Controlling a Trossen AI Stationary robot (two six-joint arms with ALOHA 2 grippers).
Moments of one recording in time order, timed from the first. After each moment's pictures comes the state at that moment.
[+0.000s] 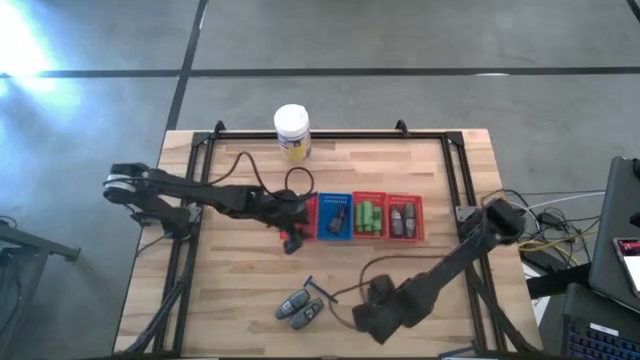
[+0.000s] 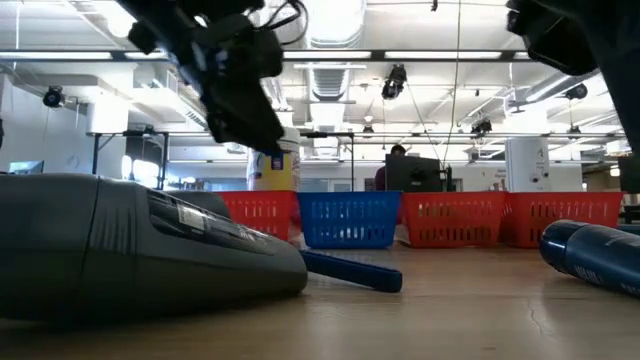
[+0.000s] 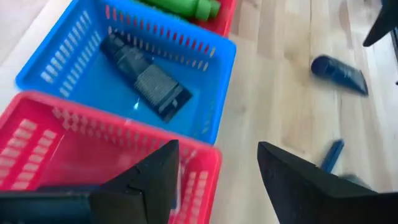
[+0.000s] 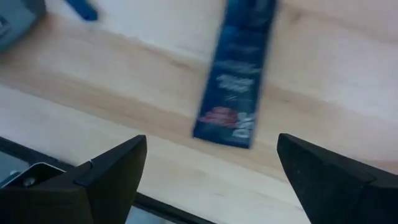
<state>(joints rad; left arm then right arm) -0.02 1.44 0.89 -0.19 0.05 -0.33 0.68 1.92 1.38 -0.78 0.06 2.01</state>
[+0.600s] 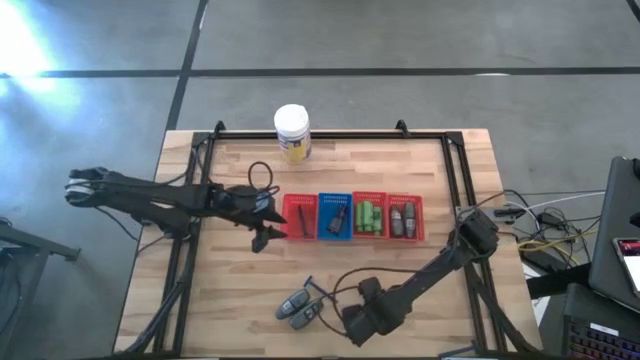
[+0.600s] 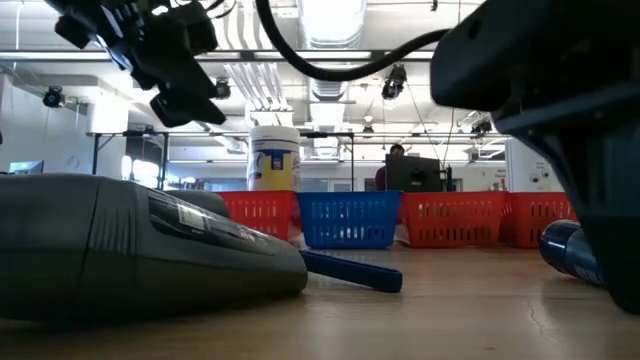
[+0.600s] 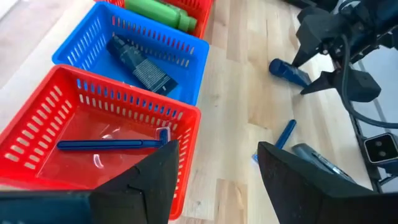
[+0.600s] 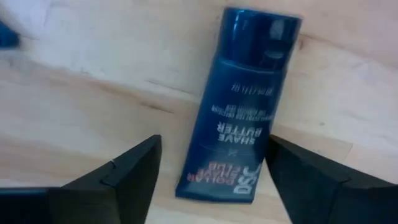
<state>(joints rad) -0.03 1.04 0.63 -0.17 0.09 -0.35 0.64 2.17 1.60 -0.98 0.02 1.98</state>
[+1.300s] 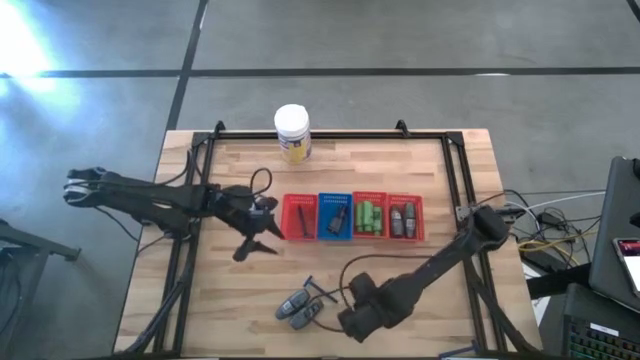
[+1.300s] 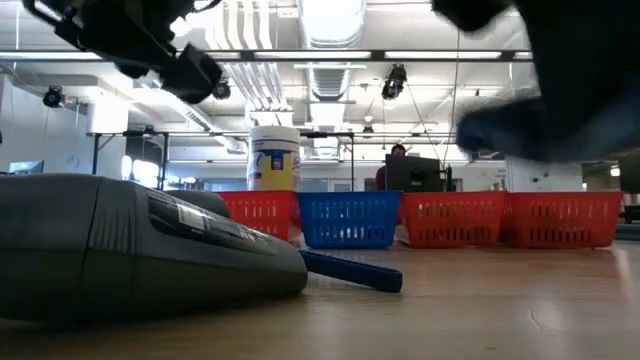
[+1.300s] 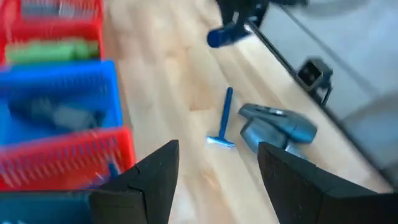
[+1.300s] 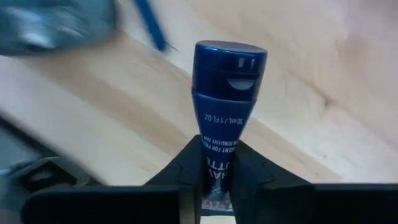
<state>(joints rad) -0.04 1.00 0.62 -0.16 0.36 0.09 0.61 2.04 1.63 -0.96 0.11 1.66</state>
